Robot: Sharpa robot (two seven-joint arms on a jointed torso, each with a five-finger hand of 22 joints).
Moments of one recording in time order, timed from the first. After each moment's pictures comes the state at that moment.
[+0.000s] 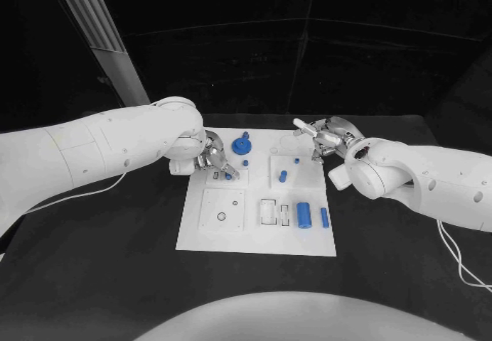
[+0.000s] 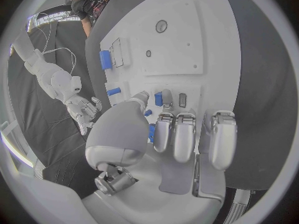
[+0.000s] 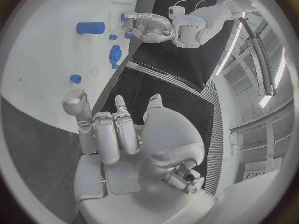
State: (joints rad) left arm 1.41 -0.47 -0.23 1.15 -0.78 0.36 -0.60; left_hand 1.09 -0.04 0.06 0.29 0.21 0.75 0.07 0.68 0.79 1.47 0.01 1.57 1.31 1.47 -0.04 1.57 1.31 0.01 1.47 0.08 1.57 1.31; right arm 1.17 -0.84 -0.07 1.48 -0.47 -0.45 0.04; right_hand 1.11 0.20 -0.30 0.29 0.06 0.67 0.19 0.39 0.12 1.47 0.15 1.57 1.31 1.47 0.08 1.57 1.31 0.12 1.20 0.19 1.04 1.31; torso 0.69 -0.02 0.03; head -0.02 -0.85
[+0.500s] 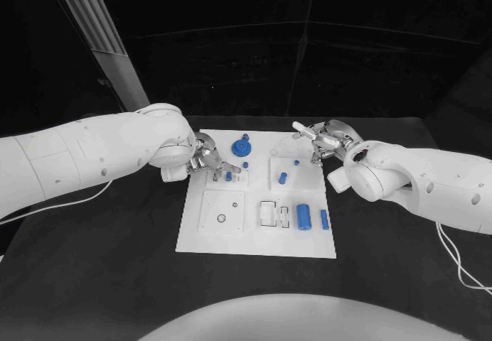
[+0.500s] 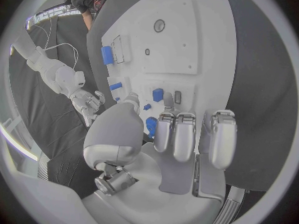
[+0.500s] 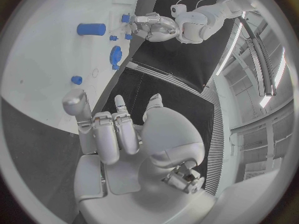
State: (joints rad) left arm 1.41 -0.57 -0.23 1.27 -0.78 0.24 -0.58; left_hand 0.97 -0.06 -0.09 0.30 0.07 0.67 0.09 0.72 0.90 1.46 0.02 1.57 1.31 1.47 -0.03 1.57 1.31 0.01 1.47 0.09 1.57 1.31; right arm 1.17 -0.84 -0.07 1.48 -0.47 -0.45 0.04; right_hand 1.11 0.20 -0.30 0.29 0.06 0.67 0.19 0.40 0.12 1.47 0.15 1.57 1.31 1.47 0.08 1.57 1.31 0.12 1.20 0.19 1.04 1.31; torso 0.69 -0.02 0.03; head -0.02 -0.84
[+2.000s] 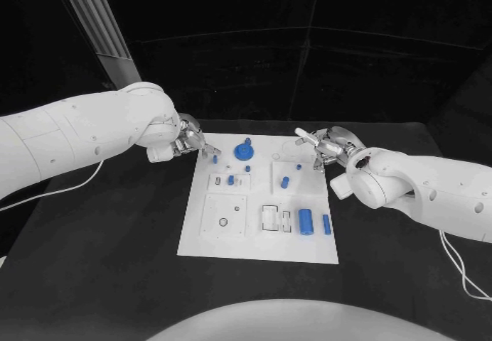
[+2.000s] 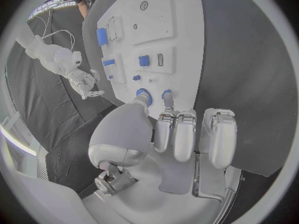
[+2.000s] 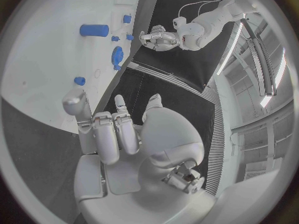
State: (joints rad) left arm 1.47 -0.55 -0.23 1.10 -0.79 0.30 -0.54; left_hand 1.11 0.04 -0.09 0.29 0.26 0.63 0.09 0.73 0.90 1.46 0.02 1.57 1.31 1.46 -0.03 1.57 1.31 0.01 1.47 0.09 1.57 1.31; right arm 1.16 -0.84 -0.07 1.48 -0.47 -0.45 0.04; right_hand 1.12 0.21 -0.30 0.29 0.06 0.67 0.19 0.41 0.12 1.47 0.15 1.57 1.31 1.47 0.08 1.57 1.31 0.12 1.20 0.19 1.03 1.31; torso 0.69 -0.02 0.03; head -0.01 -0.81
